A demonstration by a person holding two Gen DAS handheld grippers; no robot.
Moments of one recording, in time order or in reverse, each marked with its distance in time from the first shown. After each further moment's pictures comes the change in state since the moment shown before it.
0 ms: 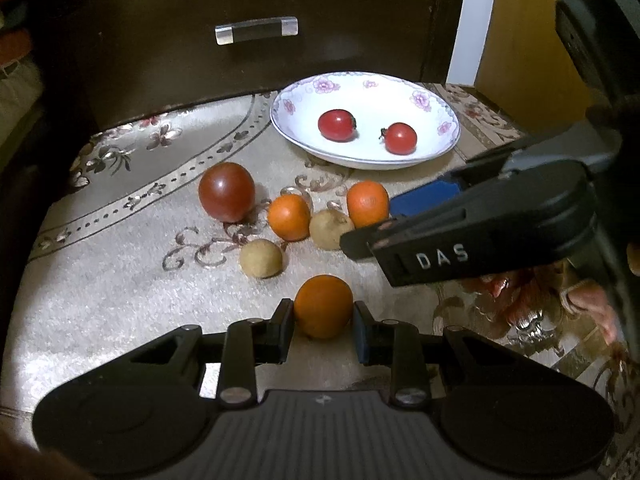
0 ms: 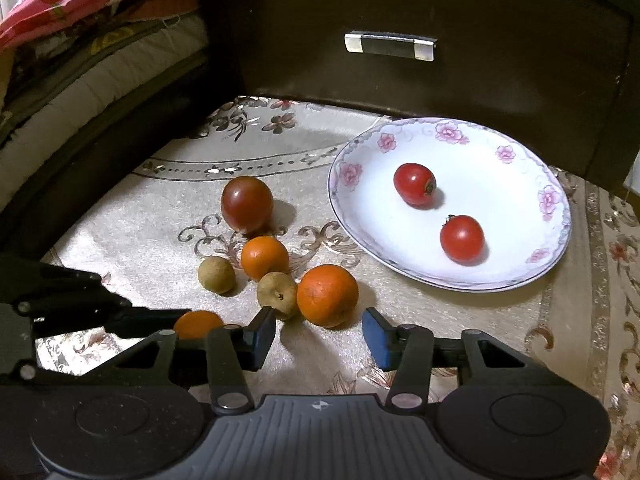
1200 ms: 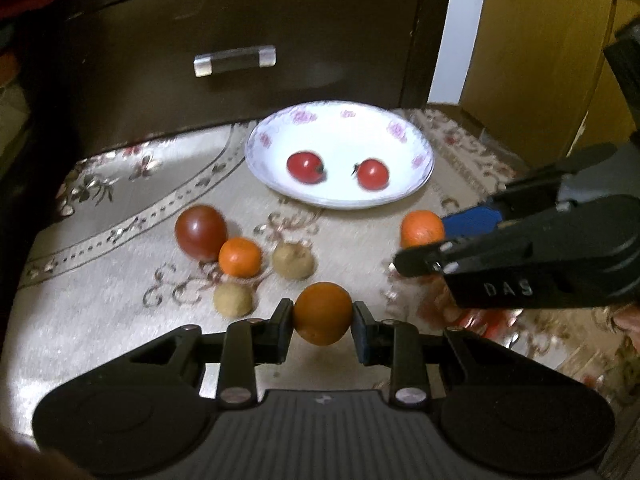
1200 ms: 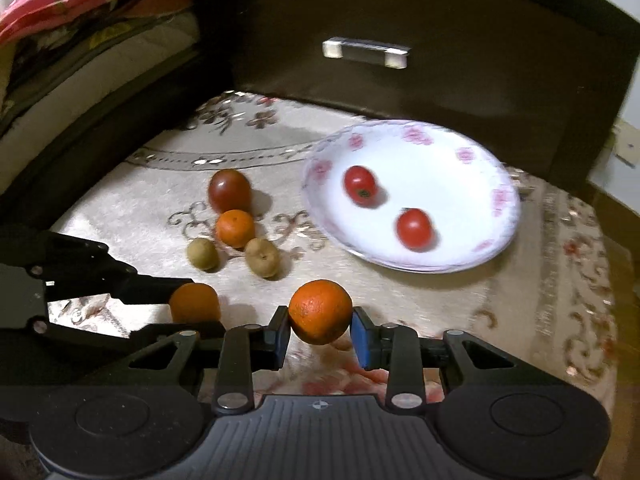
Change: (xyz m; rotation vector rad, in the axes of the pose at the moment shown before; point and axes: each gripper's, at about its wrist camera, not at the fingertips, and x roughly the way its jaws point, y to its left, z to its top) left arm -0.009 -0.016 0.021 -0.001 -0.052 -0.041; right arm -0.037 -0.010 -0.007 -0.021 0.029 -0.084
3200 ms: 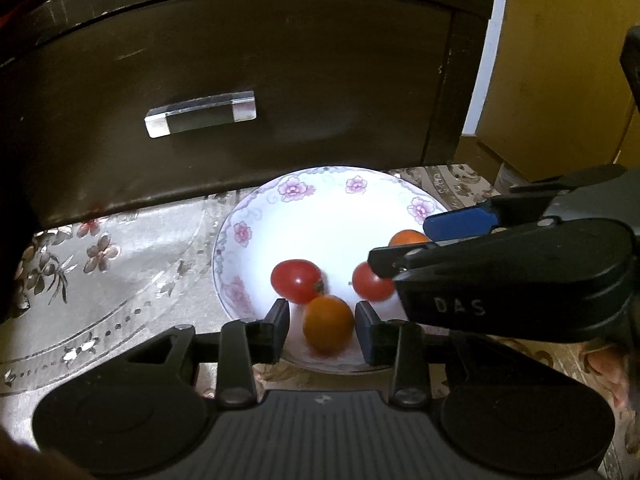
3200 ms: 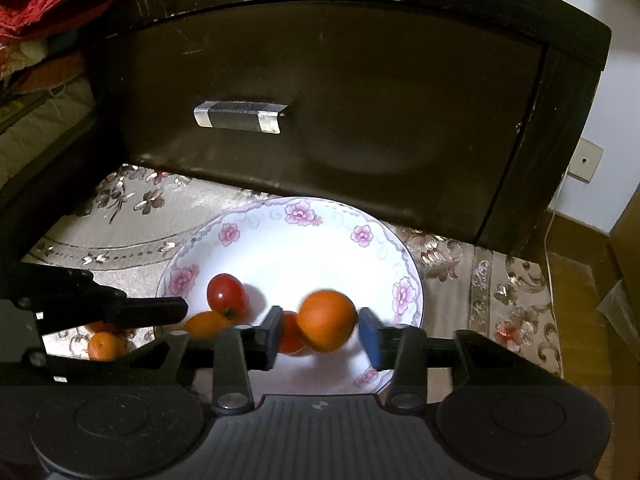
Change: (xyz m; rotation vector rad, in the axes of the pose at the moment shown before) left arm 0.075 -0.005 0.087 -0.001 -0.046 0.023; right arm 0.037 -0.067 0.057 0.082 -0.114 -0.123
